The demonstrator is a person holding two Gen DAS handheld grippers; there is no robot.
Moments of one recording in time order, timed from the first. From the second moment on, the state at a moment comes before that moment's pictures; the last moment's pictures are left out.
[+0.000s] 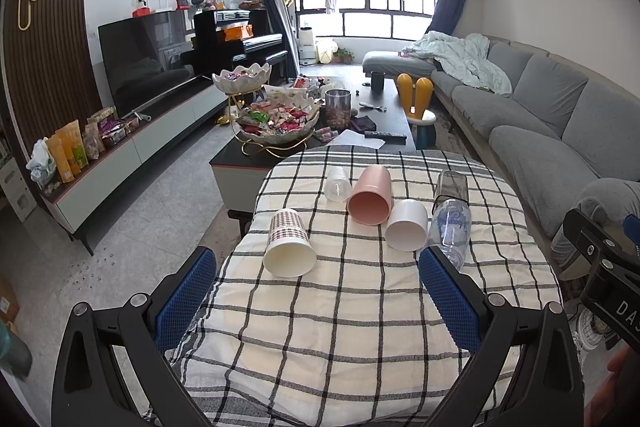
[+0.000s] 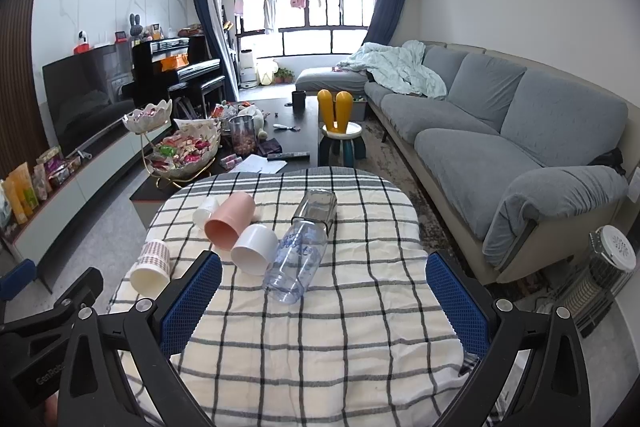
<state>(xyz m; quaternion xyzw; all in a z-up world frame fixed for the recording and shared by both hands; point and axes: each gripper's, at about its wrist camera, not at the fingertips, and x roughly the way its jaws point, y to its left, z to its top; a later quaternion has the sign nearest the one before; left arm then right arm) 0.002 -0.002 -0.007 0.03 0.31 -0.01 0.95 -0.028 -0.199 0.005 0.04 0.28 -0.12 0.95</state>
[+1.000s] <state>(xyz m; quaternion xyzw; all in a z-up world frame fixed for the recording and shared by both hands) 0.039 0.024 -0.028 0.01 0.34 0.01 0.94 0.016 -0.181 -0.017 0.02 0.30 -0.11 0.95</state>
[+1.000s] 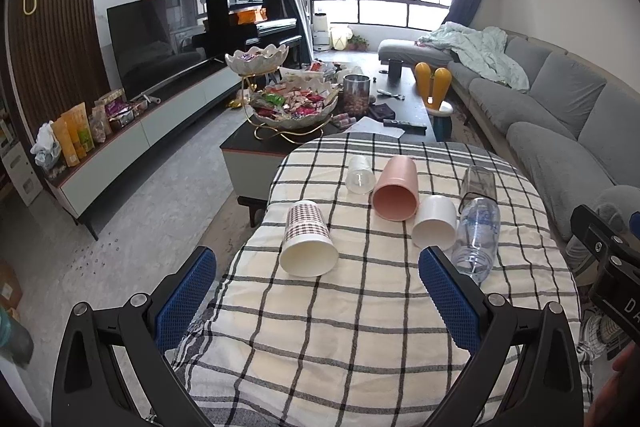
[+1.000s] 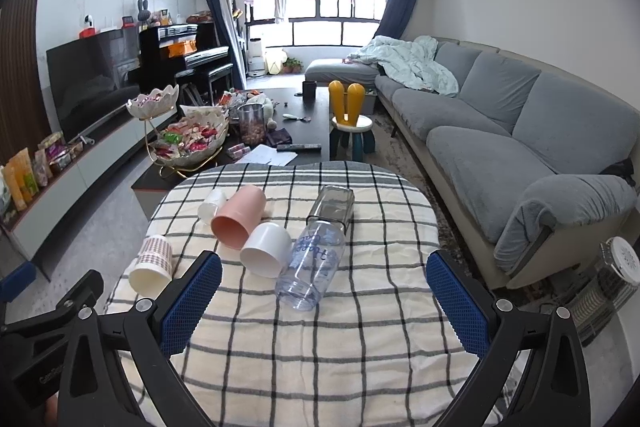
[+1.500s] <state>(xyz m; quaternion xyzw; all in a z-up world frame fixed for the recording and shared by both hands) 0.099 0.073 -0.016 0.01 0.32 0.05 0.95 0.115 -0.124 -0.007 0.00 0.32 -0.04 0.95</state>
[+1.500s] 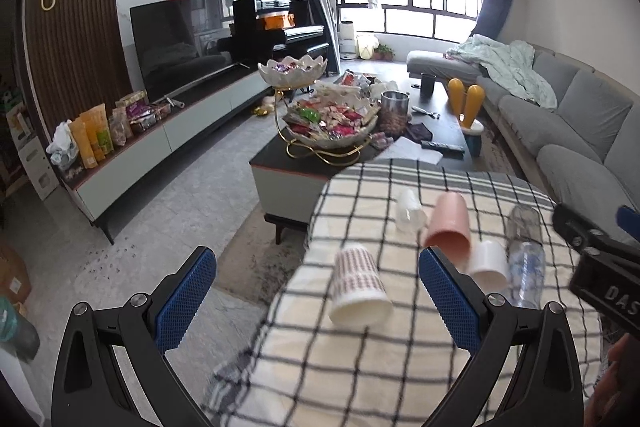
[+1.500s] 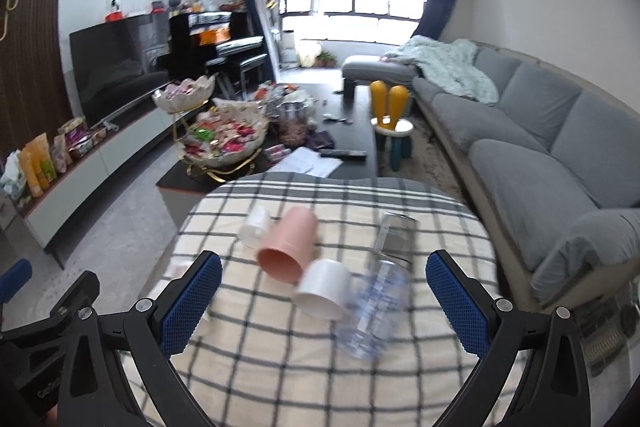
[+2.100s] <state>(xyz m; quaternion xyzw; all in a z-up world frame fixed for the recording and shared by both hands) 0.238 0.098 -0.066 0.00 0.40 -0.01 0.92 0.321 -0.067 -0.083 -0.01 0.51 0.06 0.86</state>
